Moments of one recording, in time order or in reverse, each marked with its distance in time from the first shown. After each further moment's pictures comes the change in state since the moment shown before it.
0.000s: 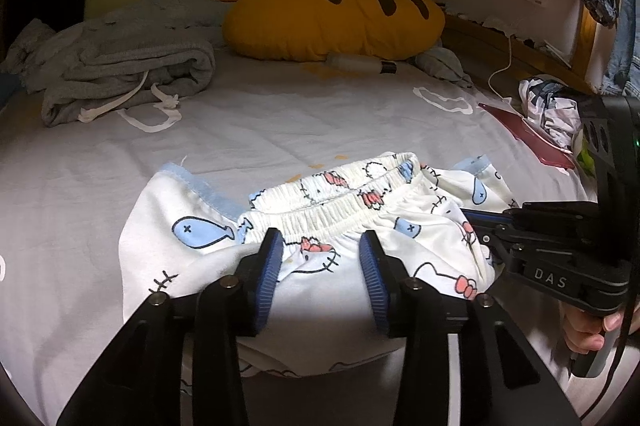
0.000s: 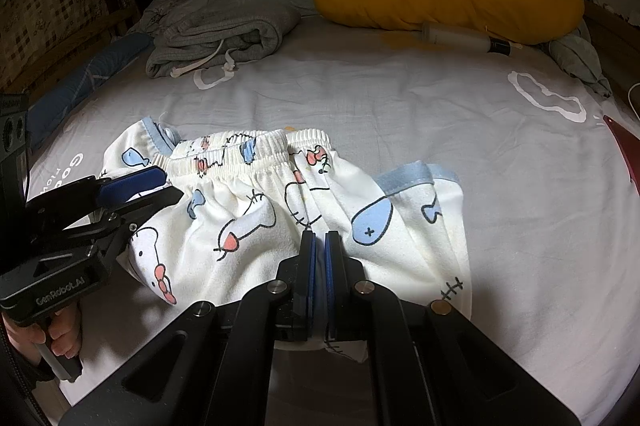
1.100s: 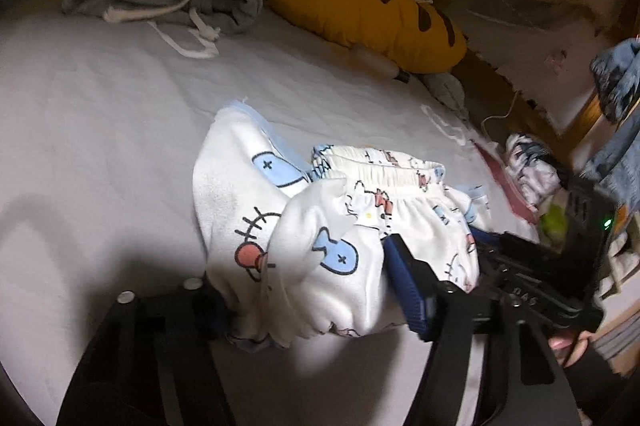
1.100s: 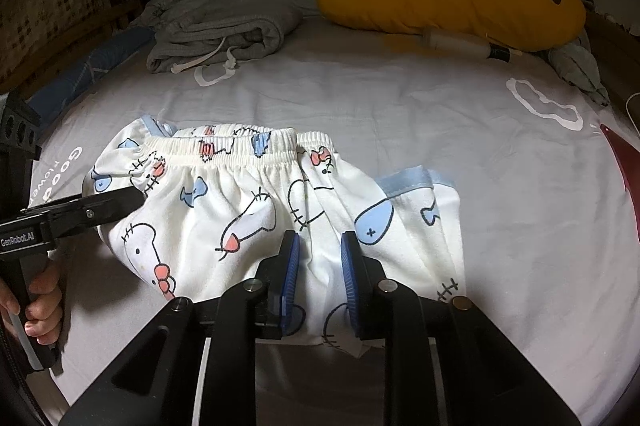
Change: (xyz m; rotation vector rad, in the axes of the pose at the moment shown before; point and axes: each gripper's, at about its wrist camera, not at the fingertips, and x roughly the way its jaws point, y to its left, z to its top) left arm -0.006 0.063 -0.013 -0.347 0.087 -0.197; right arm -0.003 0.003 -0.001 -0.033 0.001 -0.021
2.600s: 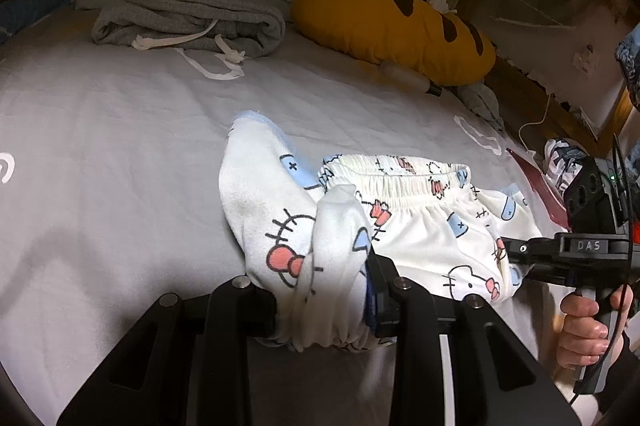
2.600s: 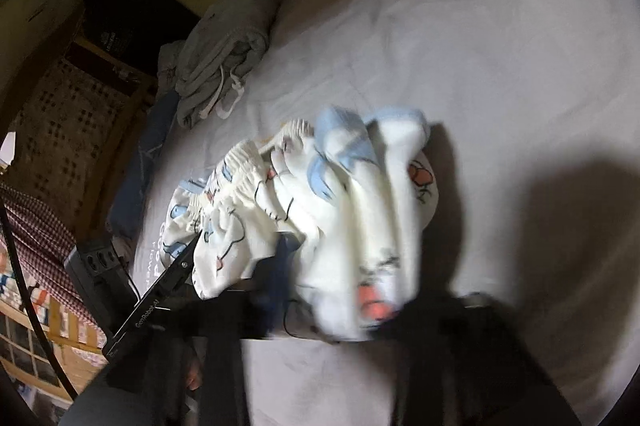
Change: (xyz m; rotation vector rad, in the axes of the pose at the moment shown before) left arm 0.006 -0.022 -0.012 0.063 -0.106 0.211; right arm 0.023 -0.068 -0.022 0.490 0.169 0.443
